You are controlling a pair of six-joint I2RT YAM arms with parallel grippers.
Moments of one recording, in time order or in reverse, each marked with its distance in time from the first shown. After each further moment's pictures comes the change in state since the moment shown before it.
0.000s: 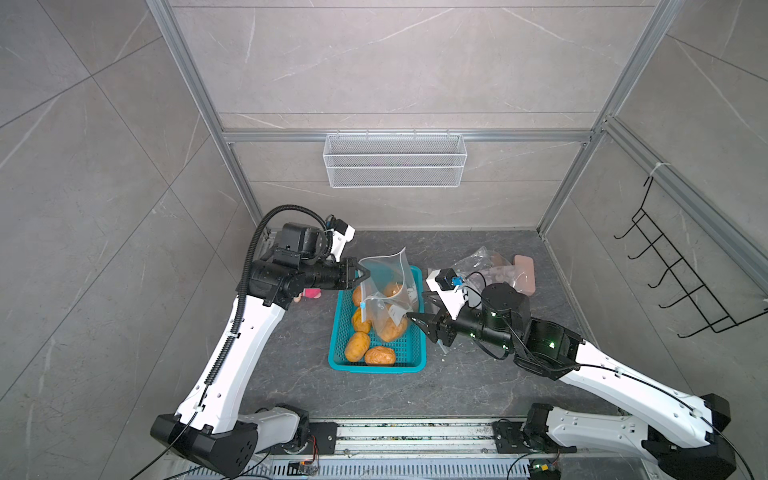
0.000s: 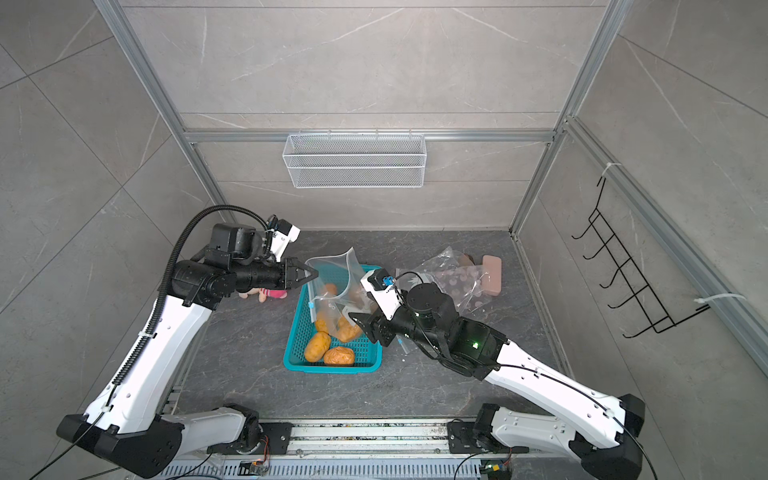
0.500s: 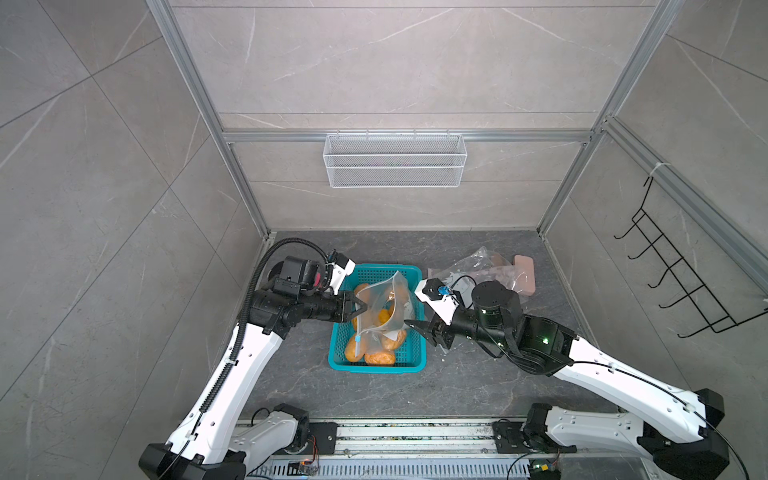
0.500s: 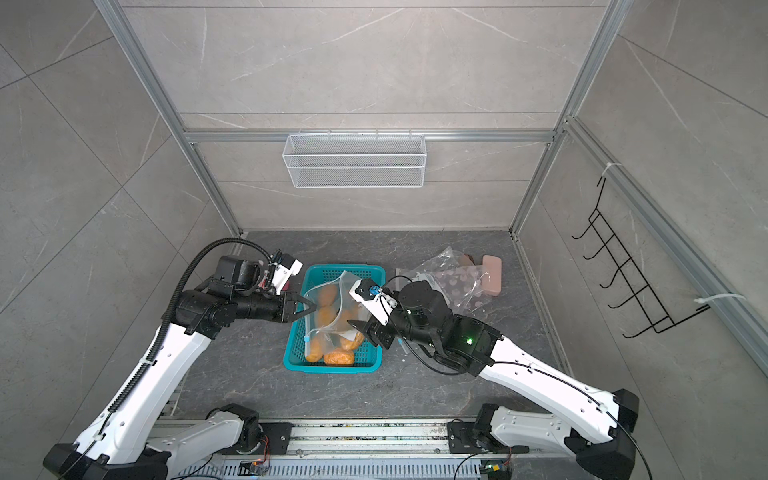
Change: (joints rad) left arm 0.000 -0.178 -0.289 0.003 0.050 0.069; right arm 0.000 0.051 0.039 -0.060 -0.053 -0.238
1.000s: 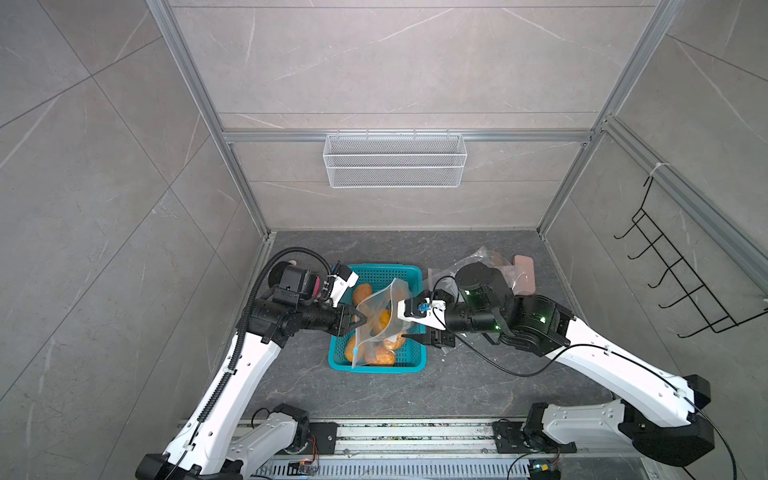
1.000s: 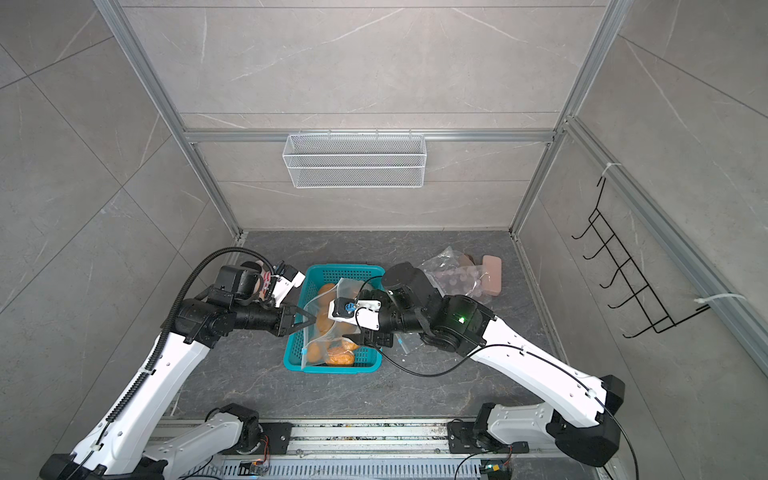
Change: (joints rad) left arm 0.000 -0.044 -0.056 -0.036 0.060 0.134; right arm -0.003 0.157 0.293 -0.356 -0.176 -0.441
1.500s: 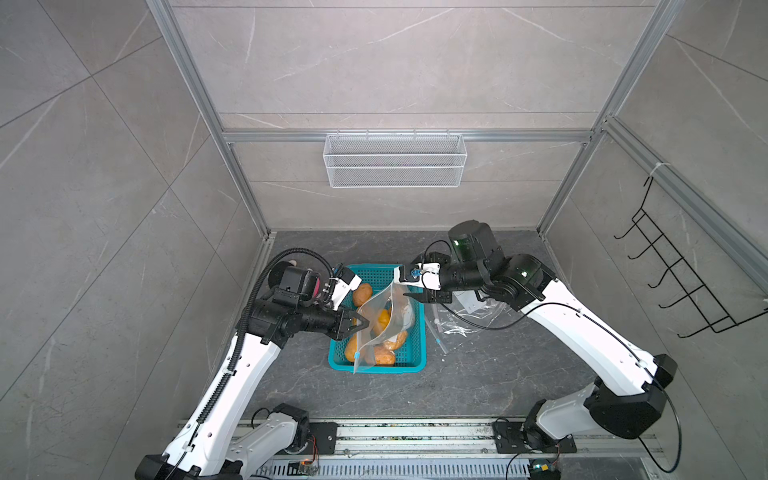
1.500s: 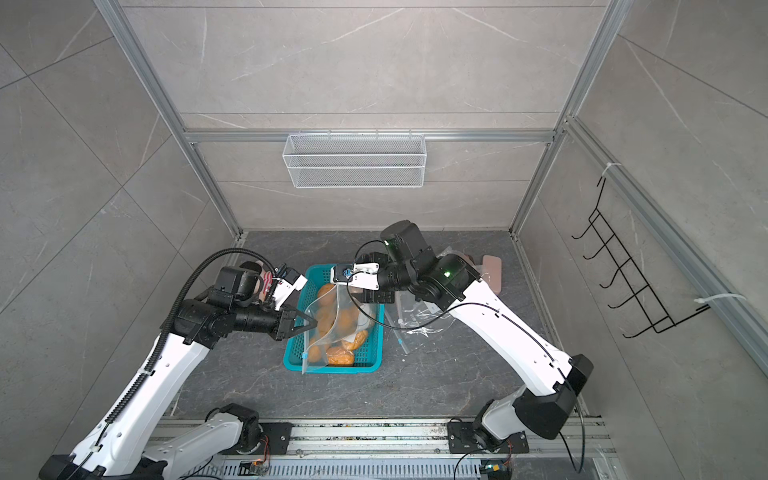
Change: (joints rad) left arm 0.000 -0.001 0.000 -0.025 0.050 0.054; right arm -0.216 0.264 0.322 -0.103 -0.078 -0.286
